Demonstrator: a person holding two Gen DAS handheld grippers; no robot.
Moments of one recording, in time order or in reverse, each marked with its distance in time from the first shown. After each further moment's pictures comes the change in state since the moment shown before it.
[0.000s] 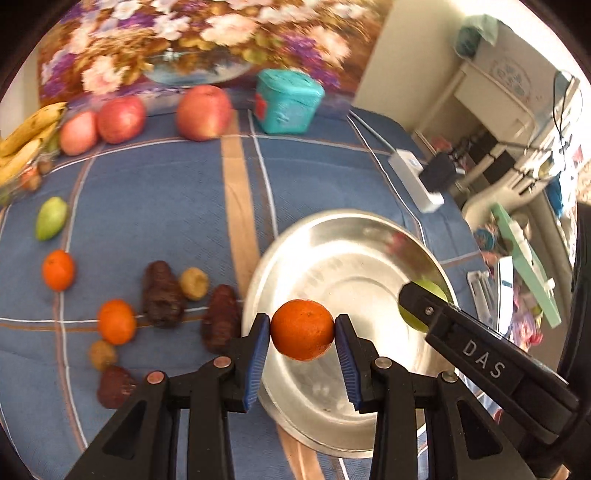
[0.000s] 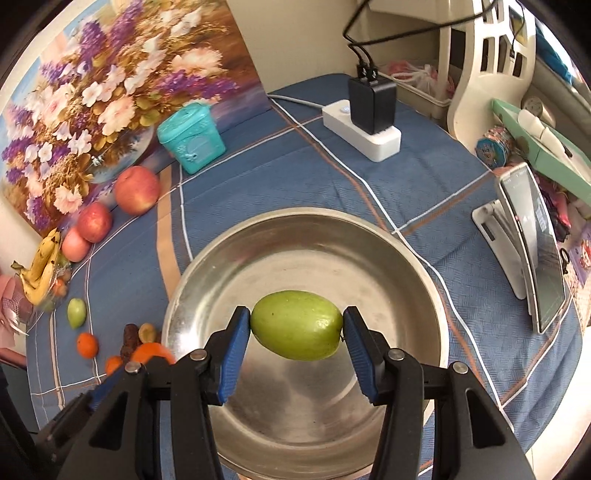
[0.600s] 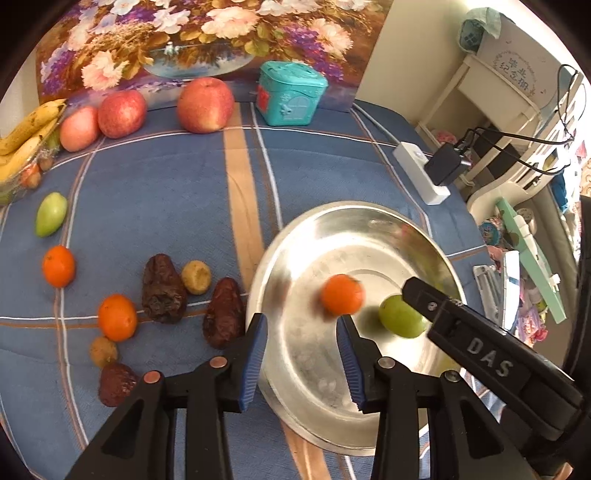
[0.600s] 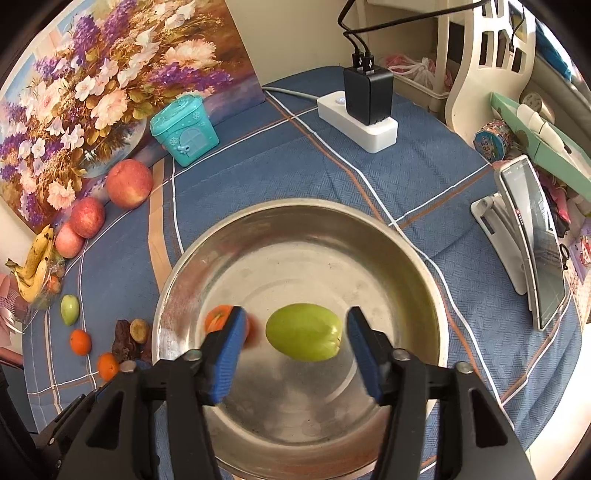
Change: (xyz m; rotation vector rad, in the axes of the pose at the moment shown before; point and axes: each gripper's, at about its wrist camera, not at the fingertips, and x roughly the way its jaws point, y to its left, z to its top) left arm 0.002 0.008 -0.002 -0.010 0.014 0.030; right arm 0.003 -0.001 -0.001 0.002 0.010 -0.017
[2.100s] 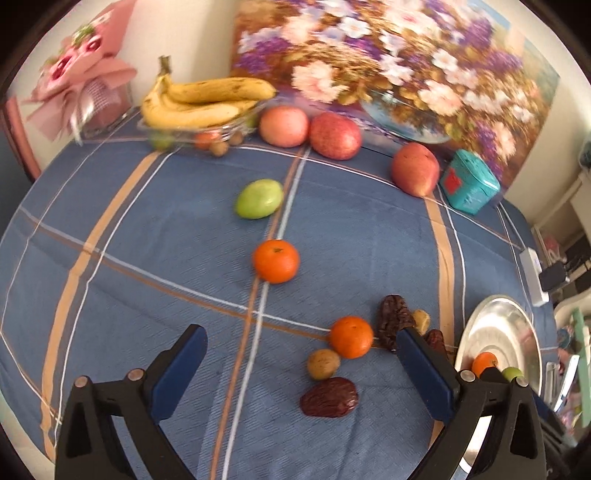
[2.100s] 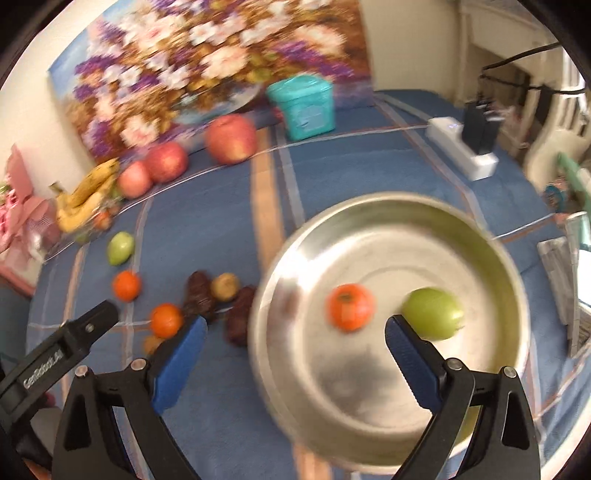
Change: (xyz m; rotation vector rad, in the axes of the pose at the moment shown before) left arm -0.067 0.148 -0.030 -0.358 -0.177 0.303; right arm -0.006 0.095 -0.037 -0.252 -0.003 0.189
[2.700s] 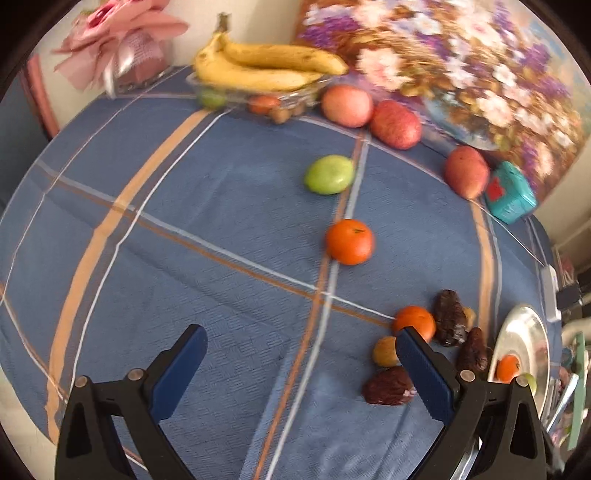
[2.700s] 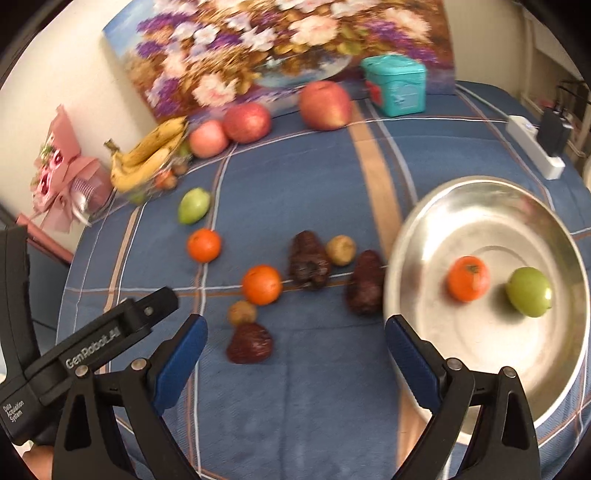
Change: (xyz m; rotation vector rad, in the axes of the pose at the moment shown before) left arm 0.011 0.059 -0.004 -0.124 0.091 0.047; right arm 0.013 0.072 -0.020 -0.100 0.077 0.131
